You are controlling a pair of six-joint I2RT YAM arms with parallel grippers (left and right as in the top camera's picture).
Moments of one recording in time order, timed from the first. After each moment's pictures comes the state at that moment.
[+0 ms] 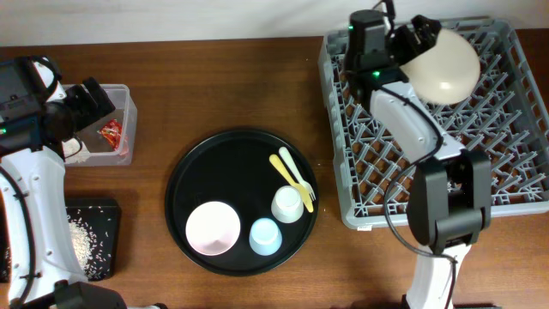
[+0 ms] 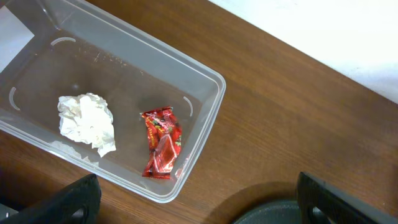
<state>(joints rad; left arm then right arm) 0.35 1.57 1.55 -0.81 0.10 -0.20 0.22 2.08 1.70 -0.09 1.11 -0.74</state>
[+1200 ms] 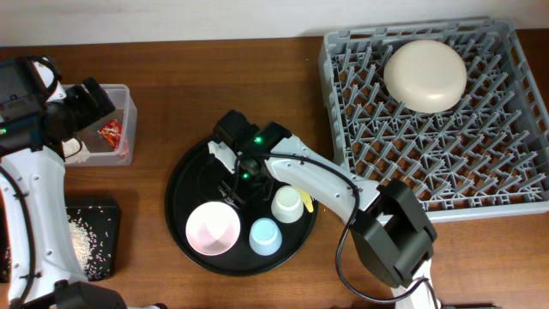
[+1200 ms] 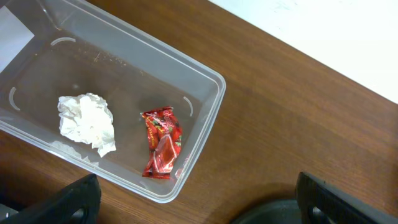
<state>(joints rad) 0.35 1.57 1.55 -0.81 0.10 -0.20 0.78 2.09 1.70 -0.95 -0.30 0.02</state>
